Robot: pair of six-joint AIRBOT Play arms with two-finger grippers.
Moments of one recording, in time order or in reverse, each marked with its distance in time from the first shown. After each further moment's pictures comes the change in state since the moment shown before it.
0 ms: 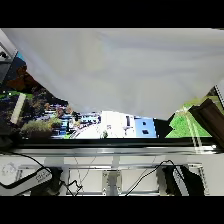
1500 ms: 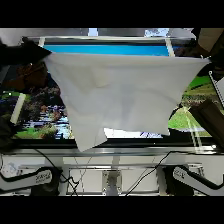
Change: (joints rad) left arm -0.249 -0.163 -0.500 0.447 0.306 0.018; right arm 0.117 -0.502 0.056 -0.001 0.201 0.079
